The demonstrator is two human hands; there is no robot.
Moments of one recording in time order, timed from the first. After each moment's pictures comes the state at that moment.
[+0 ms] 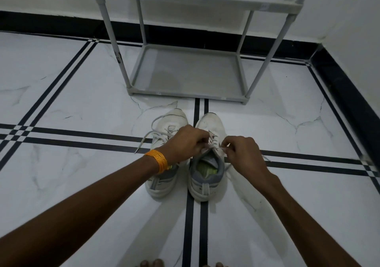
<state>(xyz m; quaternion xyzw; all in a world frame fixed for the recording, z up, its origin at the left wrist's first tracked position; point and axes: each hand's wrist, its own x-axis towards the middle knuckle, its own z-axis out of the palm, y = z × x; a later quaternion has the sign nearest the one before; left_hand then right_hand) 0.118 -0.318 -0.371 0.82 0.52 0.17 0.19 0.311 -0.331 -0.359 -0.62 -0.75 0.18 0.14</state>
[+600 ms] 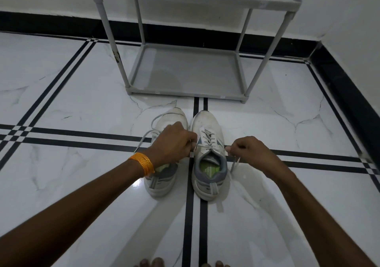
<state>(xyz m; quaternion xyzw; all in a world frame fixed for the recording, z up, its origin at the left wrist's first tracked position) 0.093 -0.330 -0.377 0.81 0.55 0.12 0.13 0.339 -0.325 -0.345 -0.62 -0.66 0.40 0.10</state>
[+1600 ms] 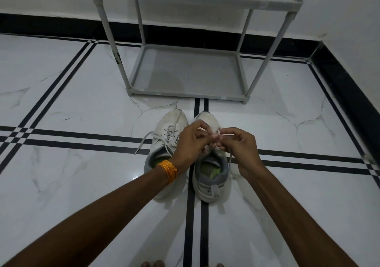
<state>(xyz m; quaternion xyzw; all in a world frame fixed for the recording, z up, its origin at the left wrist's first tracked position) 0.147 -0.333 -0.383 0.50 0.50 0.49 0.51 0.300 -0.325 -0.365 -0.57 -0.45 0.55 0.42</state>
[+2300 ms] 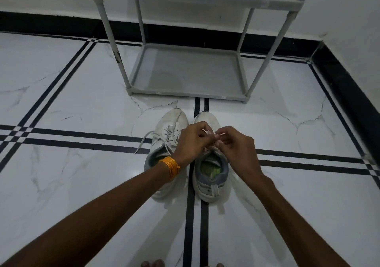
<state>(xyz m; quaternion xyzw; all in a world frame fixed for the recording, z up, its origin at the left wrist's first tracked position) 0.145 -0.325 -0.384 0.56 0.55 0.44 0.44 0.302 -0.335 -0.366 -0.54 -0.72 0.29 0.34</state>
